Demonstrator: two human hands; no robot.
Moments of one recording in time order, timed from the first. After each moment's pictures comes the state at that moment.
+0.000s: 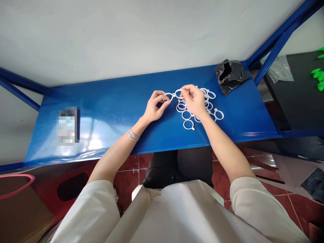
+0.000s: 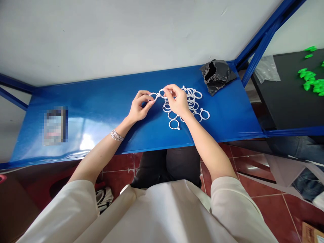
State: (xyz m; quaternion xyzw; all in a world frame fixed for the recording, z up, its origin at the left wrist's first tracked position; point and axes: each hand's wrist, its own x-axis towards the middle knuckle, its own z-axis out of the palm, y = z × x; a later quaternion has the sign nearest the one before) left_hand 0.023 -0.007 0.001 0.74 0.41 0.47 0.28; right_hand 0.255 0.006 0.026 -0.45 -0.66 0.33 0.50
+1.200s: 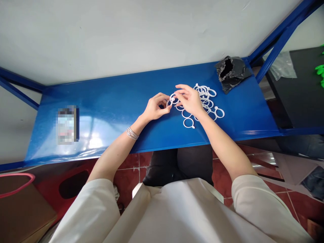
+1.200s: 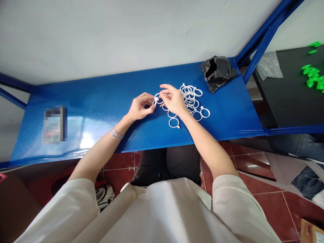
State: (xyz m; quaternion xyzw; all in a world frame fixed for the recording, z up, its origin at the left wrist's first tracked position) left_hand 0.020 -0.005 -0.005 0.75 0.37 0.42 0.35; right_hand 0.247 0.007 0.009 -0.43 -0.61 0.48 0.47
